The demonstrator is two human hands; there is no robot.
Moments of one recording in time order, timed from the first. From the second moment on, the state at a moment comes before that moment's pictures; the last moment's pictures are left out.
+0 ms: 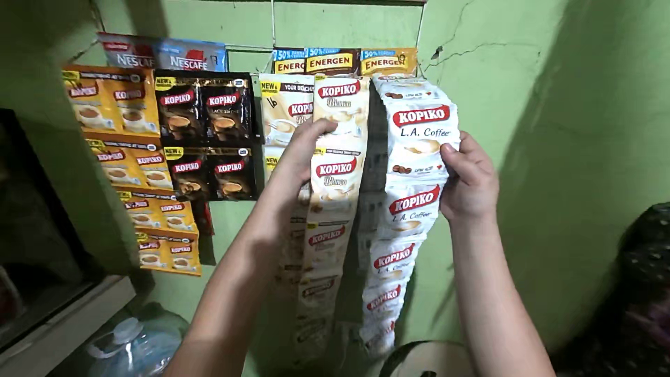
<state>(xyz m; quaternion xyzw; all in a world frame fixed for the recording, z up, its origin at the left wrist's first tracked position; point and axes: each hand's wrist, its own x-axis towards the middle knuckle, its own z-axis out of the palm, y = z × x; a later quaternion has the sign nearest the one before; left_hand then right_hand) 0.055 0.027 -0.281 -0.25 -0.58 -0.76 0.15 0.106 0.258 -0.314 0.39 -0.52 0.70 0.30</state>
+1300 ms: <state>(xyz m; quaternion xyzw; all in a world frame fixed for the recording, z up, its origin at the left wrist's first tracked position) 0.177 0.039 -0.682 0.13 -0.68 -0.71 -0.11 0.149 0.251 -0.726 -0.03 -0.66 0.74 -0.11</state>
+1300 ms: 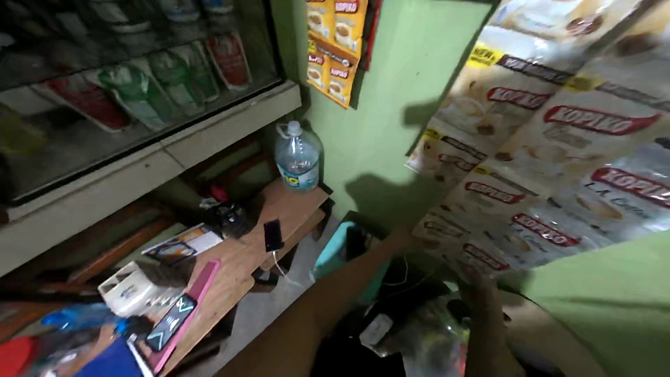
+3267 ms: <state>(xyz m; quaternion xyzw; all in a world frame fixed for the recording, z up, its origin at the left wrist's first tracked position) 0.883 0.133 -0.890 0.80 0.09 -0.52 0.27 0.487 -0.254 -0.934 0.78 -0.43 -0.22 -0.40</state>
